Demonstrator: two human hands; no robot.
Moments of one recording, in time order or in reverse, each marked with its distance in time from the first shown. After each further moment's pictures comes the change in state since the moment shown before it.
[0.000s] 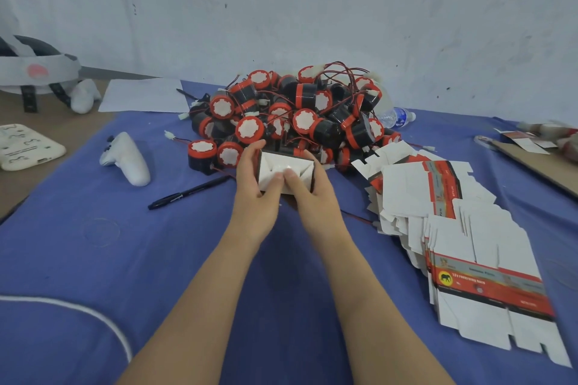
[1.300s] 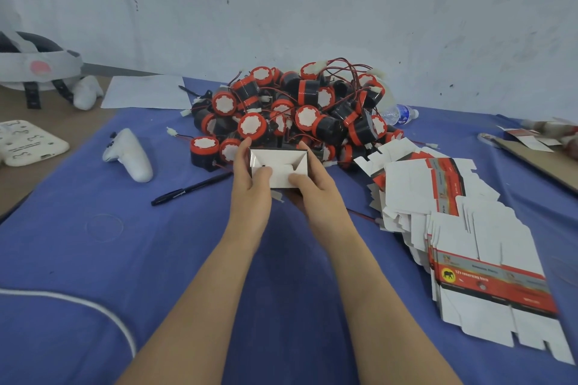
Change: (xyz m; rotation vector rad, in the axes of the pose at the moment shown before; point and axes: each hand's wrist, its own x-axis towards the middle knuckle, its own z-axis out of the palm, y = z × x) left_hand 0.003 -0.004 -0.002 -0.129 0.107 -0.138; right_hand 0.002 0.001 -0.003 0.087 -0.123 0.034
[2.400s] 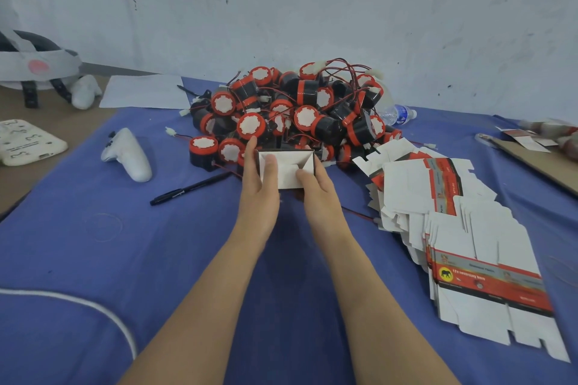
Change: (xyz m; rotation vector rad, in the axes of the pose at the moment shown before) left_hand -0.003 -0.001 0.009 0.112 -0.047 0.037; right_hand 0.002 0.006 0.000 -0.114 0.084 -0.020
